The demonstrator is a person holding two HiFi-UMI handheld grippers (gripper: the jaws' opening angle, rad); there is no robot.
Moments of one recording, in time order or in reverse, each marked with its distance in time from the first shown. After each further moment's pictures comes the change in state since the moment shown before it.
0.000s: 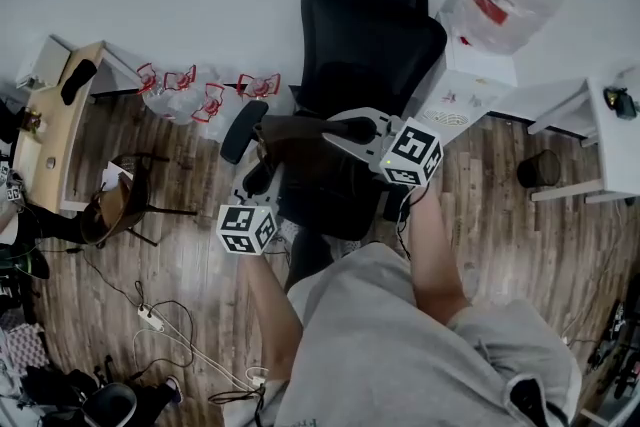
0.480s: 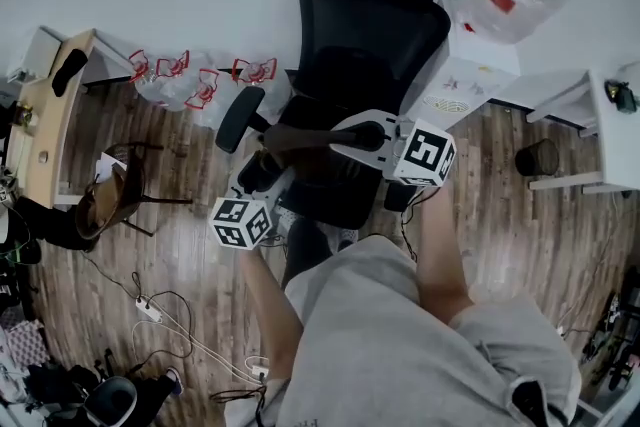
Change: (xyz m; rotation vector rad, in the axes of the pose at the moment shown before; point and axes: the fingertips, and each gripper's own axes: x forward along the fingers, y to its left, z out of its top) left arm 0.002 0.007 -0.036 -0.123 0.087 -0.076; right arm -0.004 0.030 -0.016 -0.112 0.081 0.141
